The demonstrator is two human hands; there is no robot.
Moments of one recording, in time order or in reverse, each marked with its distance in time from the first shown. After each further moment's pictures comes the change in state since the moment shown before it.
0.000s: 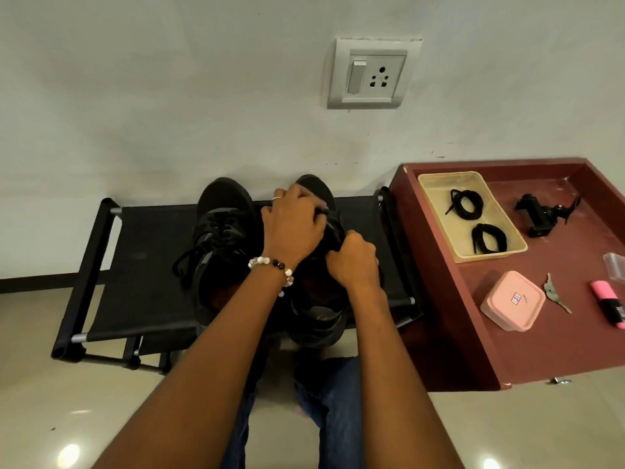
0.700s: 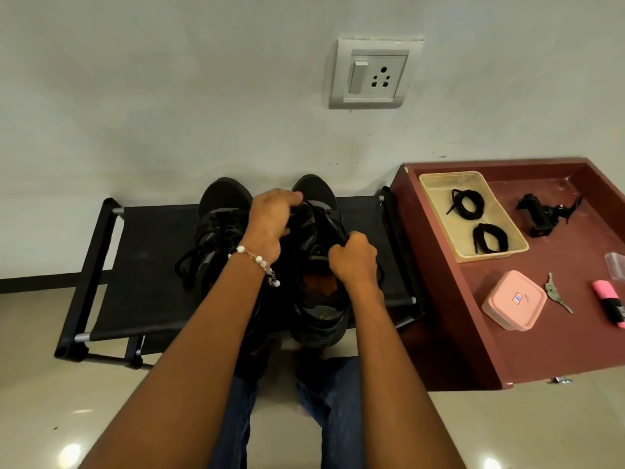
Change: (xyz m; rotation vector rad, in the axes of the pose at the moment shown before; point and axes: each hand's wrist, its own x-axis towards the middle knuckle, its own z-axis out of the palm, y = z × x) left_hand 0.007 -0.012 -0.022 -1.127 -0.051 -0.619; right_hand 0.004 -0.002 0.006 0.176 0.027 0.086
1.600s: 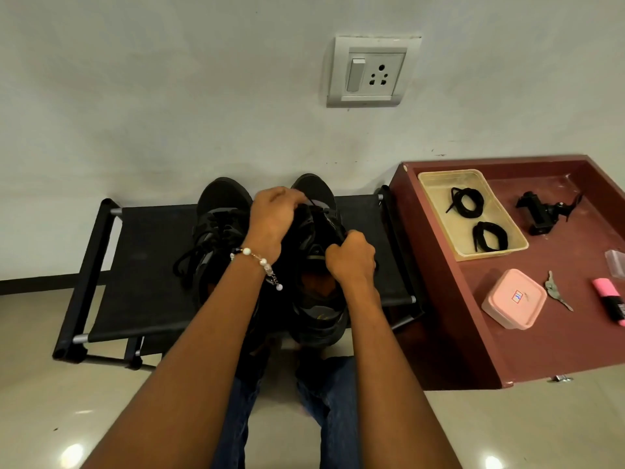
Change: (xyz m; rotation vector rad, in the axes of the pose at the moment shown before) left_hand -0.001 -0.001 0.005 0.072 0.036 0.142; right_hand -0.003 -0.003 0.001 -0.016 0.026 0.005
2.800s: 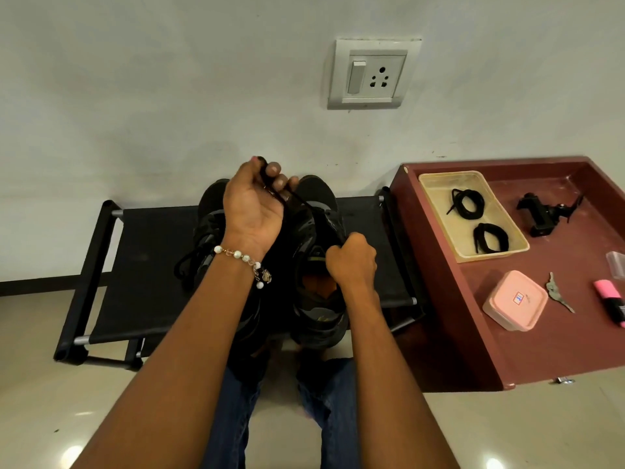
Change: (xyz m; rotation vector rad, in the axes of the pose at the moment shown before) left_hand -0.002 0.023 -0.019 -0.939 -0.191 0.024; right_hand -0.006 -0.001 -0.001 0.007 0.025 -0.002
